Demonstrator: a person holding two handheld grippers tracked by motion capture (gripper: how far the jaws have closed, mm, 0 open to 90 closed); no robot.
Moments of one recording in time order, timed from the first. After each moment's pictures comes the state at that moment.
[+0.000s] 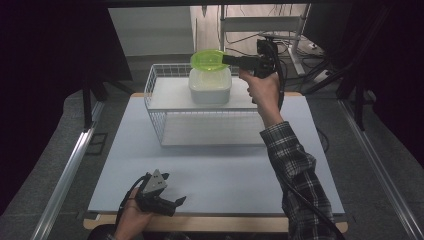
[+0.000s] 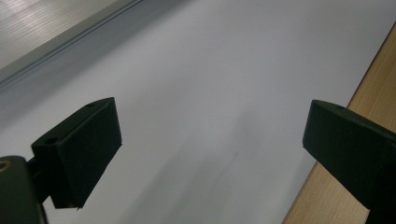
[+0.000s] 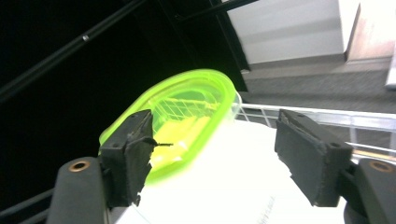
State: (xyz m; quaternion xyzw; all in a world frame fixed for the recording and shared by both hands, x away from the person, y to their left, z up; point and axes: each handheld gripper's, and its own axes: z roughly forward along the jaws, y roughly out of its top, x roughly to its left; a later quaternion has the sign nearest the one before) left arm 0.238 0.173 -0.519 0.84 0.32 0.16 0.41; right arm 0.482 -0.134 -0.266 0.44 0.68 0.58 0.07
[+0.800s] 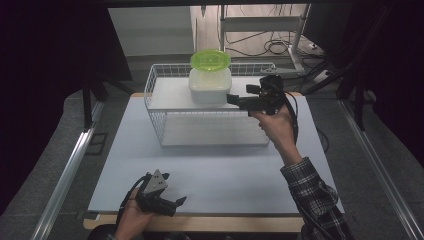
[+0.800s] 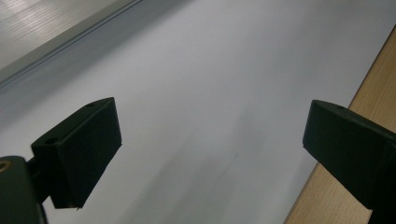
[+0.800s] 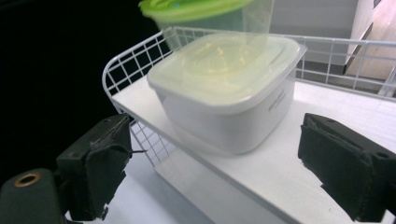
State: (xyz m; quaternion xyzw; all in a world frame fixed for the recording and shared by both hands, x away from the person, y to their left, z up) left arm 0.238 0.172 -0.519 0.84 0.32 0.16 0.41; right arm 0.413 -0.153 -0.309 0.35 0.75 0.54 0.12
